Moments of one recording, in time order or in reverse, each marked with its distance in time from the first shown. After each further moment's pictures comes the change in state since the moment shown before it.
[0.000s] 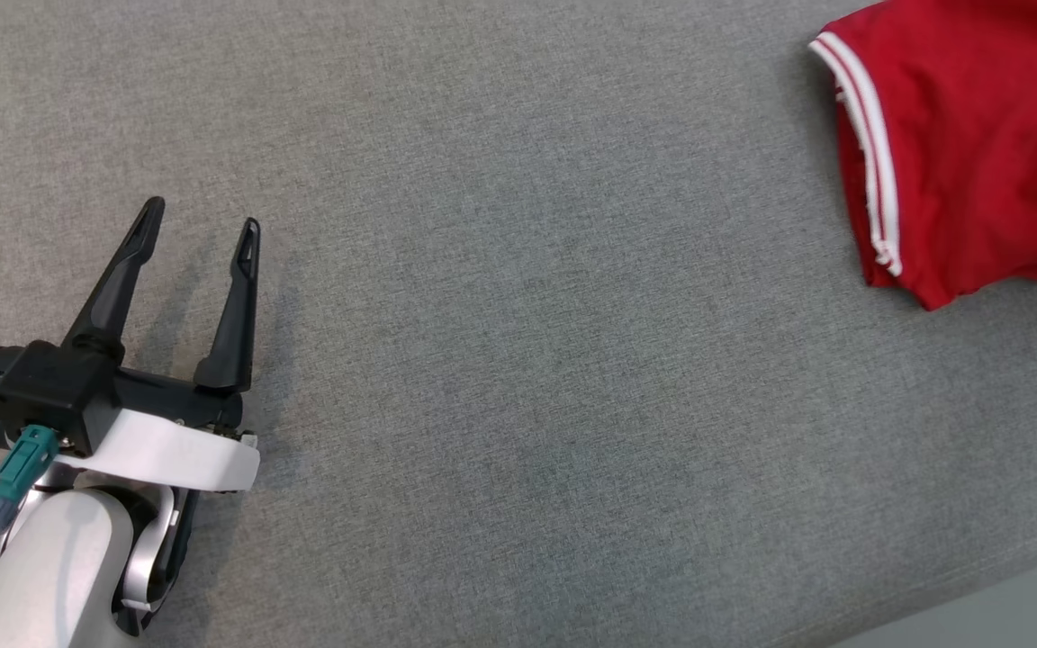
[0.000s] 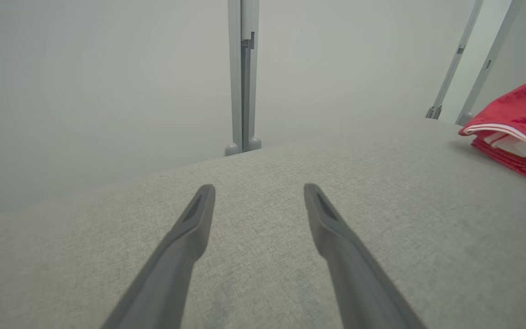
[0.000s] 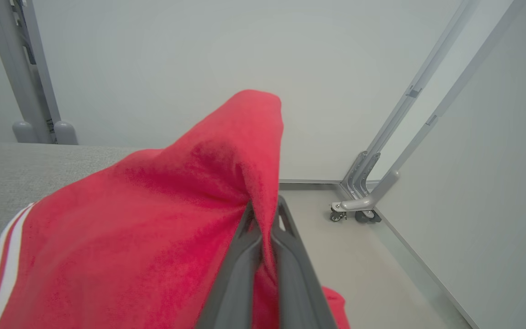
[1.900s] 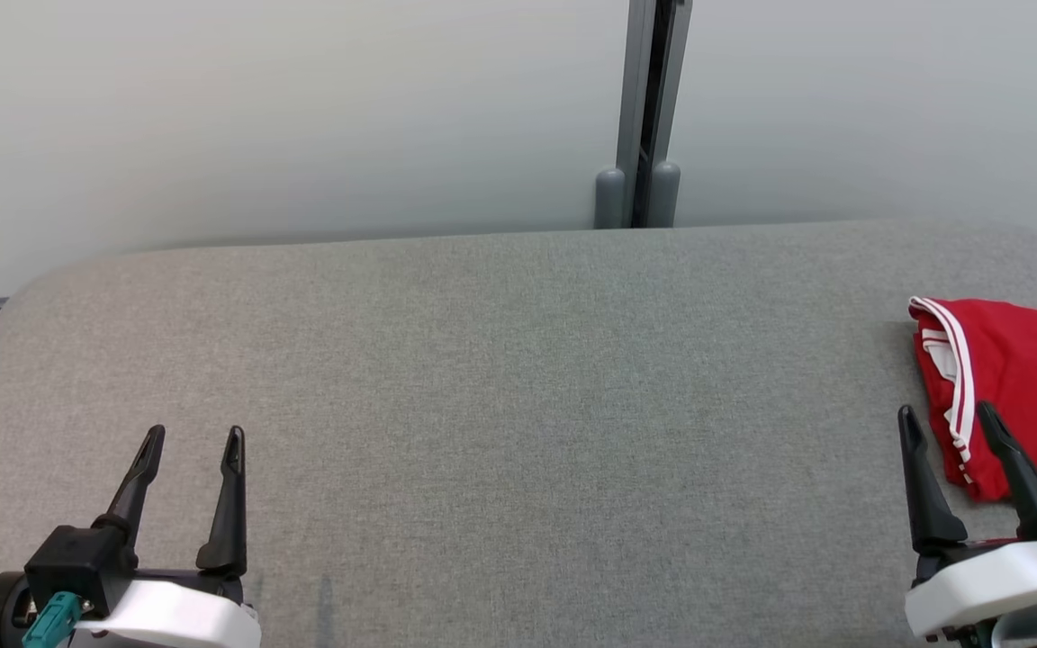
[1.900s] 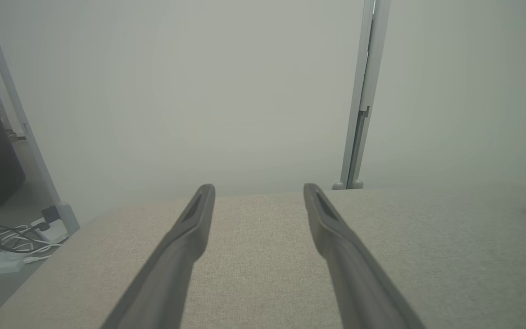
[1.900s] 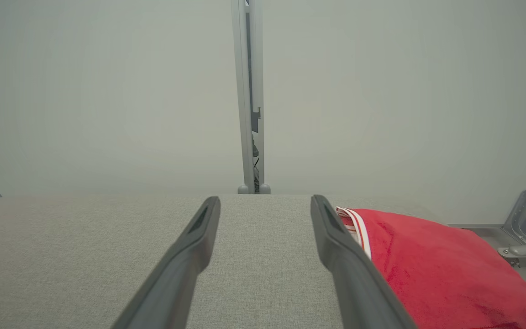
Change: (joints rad) left arm 0.330 -0.049 0.042 0.057 -0.084 0.080 -0.043; right arm 0.718 0.407 -0.096 -0.630 -0.174 0.000 0.156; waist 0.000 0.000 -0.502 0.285
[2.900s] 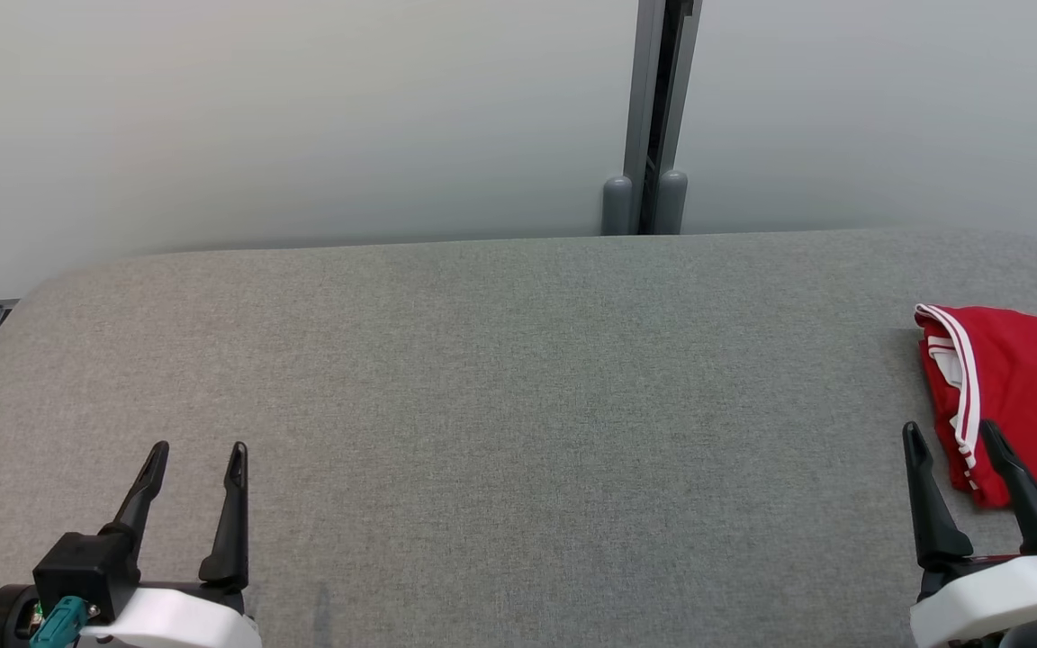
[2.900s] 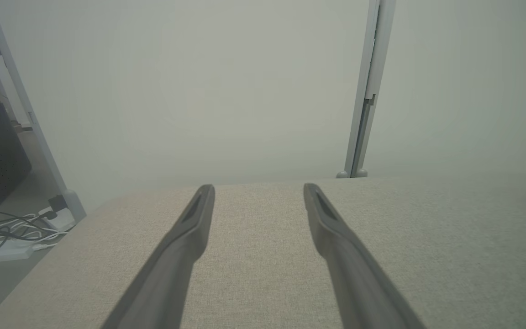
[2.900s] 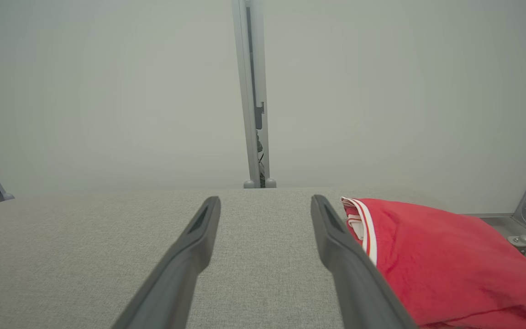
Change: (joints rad) left arm 0.015 0.009 -0.016 0.004 -0.007 0.015 0.025; right arm 0.037 0.001 -0.008 -0.017 0.037 0.000 0.017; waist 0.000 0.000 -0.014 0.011
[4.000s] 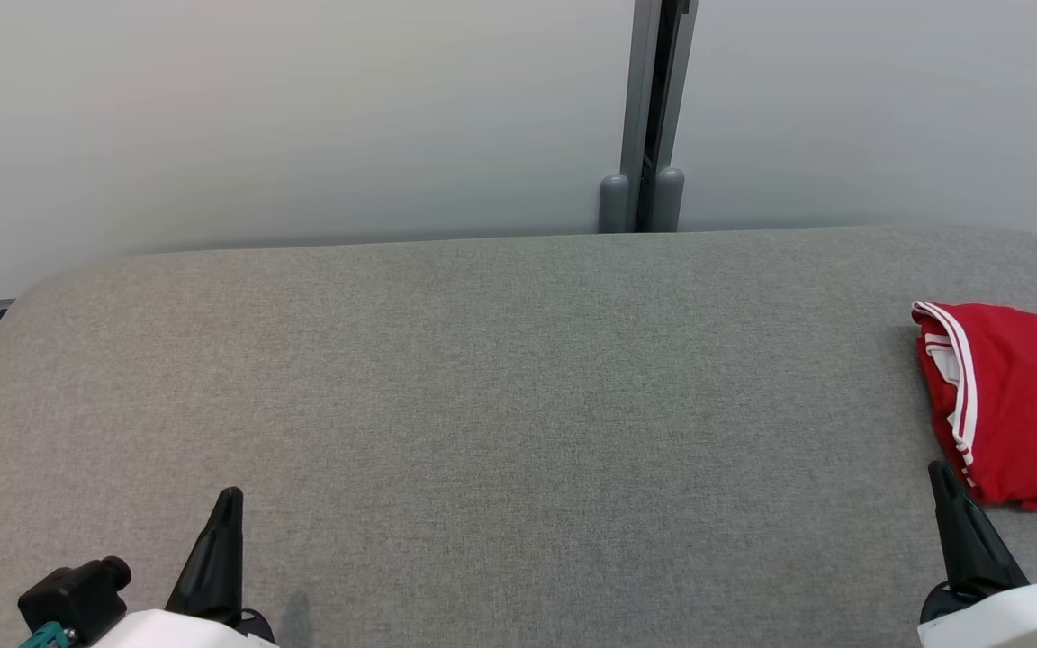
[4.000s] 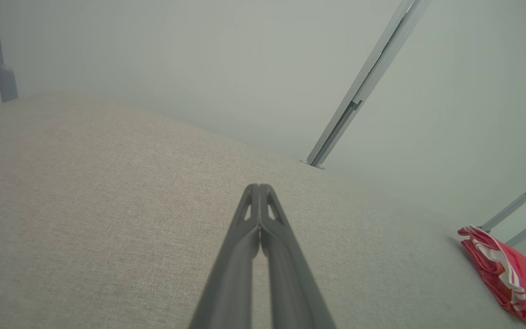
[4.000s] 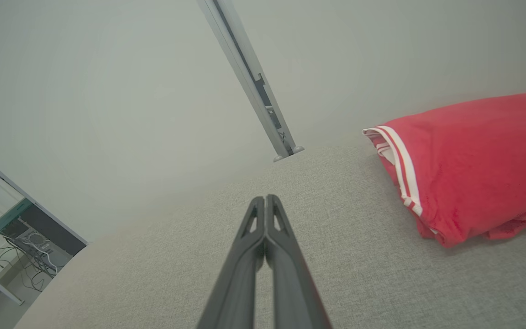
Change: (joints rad) left arm 0.064 -0.105 0.045 0.017 -0.291 -0.088 0.039; right arm 0.037 0.007 0.002 0.047 0.385 0.000 0.047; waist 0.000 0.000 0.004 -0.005
